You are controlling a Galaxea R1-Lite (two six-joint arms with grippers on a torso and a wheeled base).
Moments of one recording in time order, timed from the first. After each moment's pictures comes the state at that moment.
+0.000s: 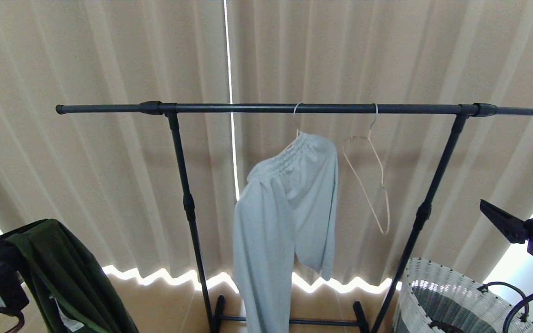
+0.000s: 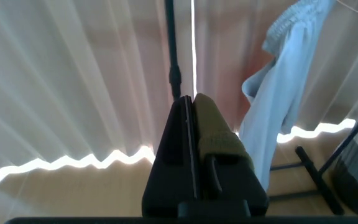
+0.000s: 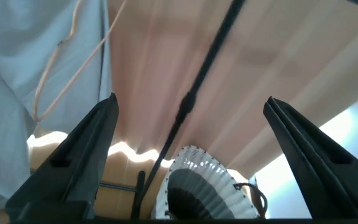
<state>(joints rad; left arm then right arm) -0.25 0.89 -0.39 -0.35 0.11 0.09 0.06 1.14 -0.42 -0.53 -0.12 -0.24</state>
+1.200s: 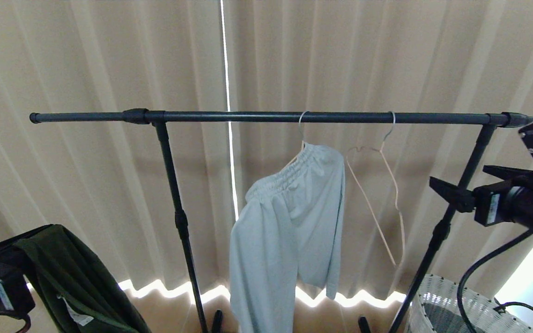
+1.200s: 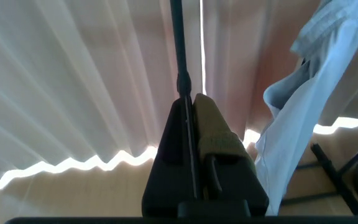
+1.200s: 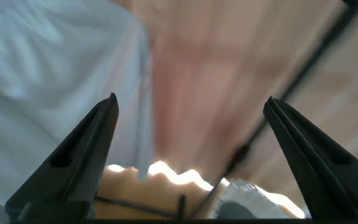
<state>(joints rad) -0.25 0.92 -0.37 -0.36 0.11 0.11 0.22 1.32 -0.61 -0.48 -0.12 -0.07</state>
